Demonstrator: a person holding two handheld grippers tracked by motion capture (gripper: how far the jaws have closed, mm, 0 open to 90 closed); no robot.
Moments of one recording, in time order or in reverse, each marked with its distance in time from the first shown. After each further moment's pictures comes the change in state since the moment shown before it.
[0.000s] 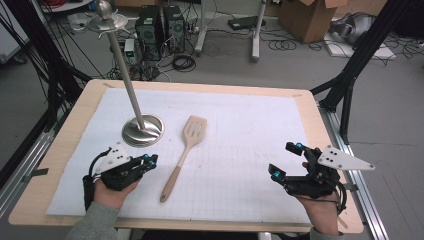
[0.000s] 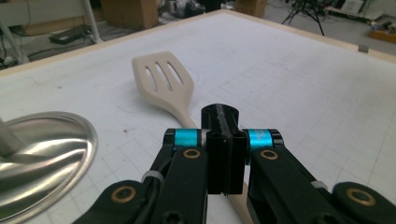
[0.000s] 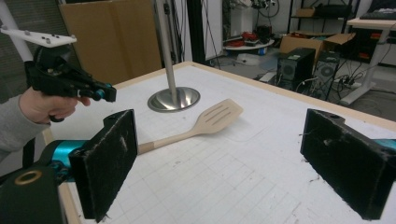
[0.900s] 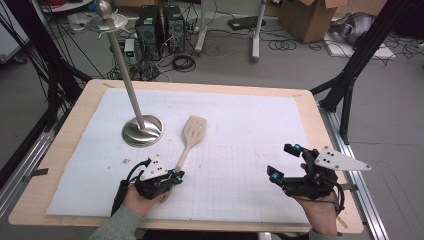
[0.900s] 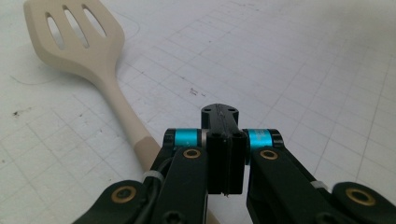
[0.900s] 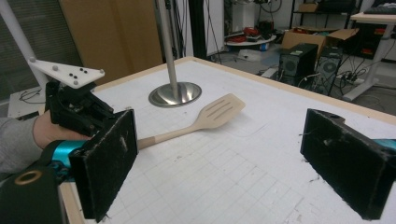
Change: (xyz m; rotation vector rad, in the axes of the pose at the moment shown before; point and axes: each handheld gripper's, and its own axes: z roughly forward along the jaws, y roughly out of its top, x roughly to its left) left arm -0.038 -0.024 0.061 0.176 -0.096 0.060; right arm 0.001 -0.004 0.003 0.016 0.003 -0.001
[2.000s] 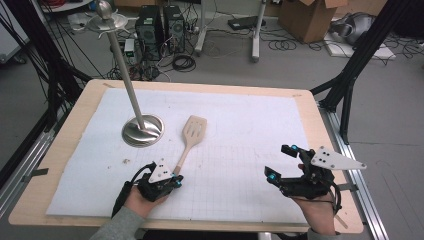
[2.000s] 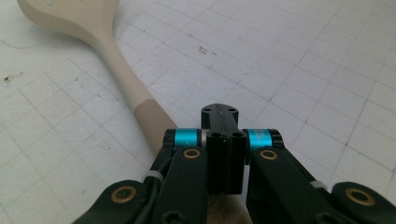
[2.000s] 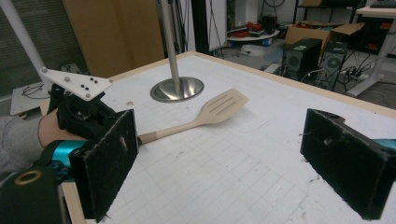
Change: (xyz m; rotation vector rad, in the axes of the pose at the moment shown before) left arm -0.001 -0.012 0.010 0.116 0.045 0.034; right arm 0.000 -0.003 0.006 0.019 0.010 -0.007
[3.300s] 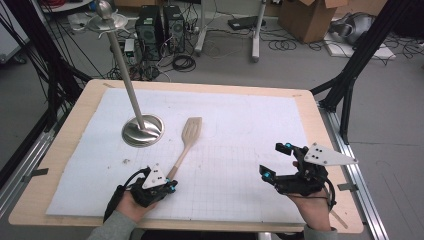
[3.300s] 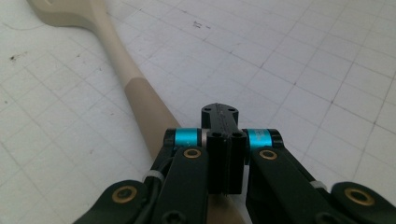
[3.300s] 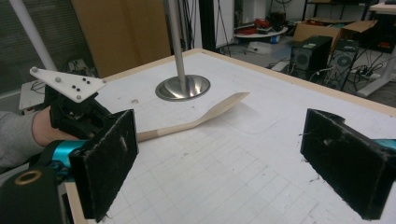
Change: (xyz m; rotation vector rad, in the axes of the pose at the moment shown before) left arm -0.001 -0.012 -0.016 0.036 -0.005 0.033; right arm 0.000 0.003 0.012 0.019 0.031 -0.001
